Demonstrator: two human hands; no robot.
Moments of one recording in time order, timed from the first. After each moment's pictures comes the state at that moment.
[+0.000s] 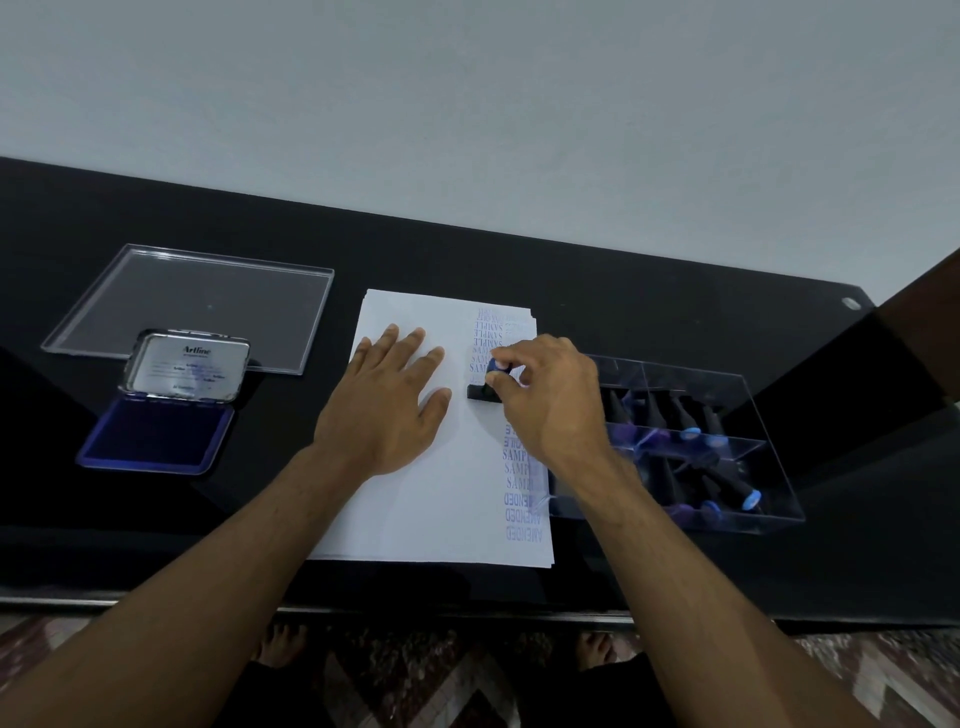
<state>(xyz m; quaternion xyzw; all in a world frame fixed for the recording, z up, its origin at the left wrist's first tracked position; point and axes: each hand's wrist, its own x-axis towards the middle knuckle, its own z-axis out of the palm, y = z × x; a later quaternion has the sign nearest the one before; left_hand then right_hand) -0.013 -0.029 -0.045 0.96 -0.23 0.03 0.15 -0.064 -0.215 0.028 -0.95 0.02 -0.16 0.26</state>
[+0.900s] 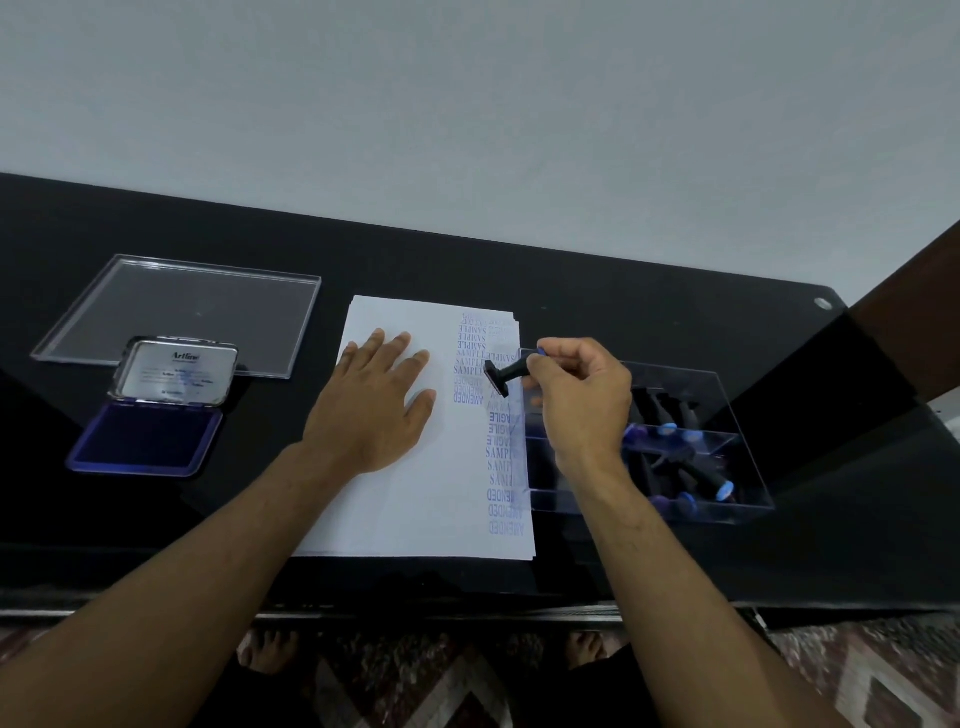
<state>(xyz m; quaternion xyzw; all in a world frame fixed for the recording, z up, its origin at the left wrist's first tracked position) -0.015 -0.030 -0.041 0.96 -0.23 0.02 0.14 -0.082 -0.232 0.034 -0.75 0.23 -0.22 0.58</state>
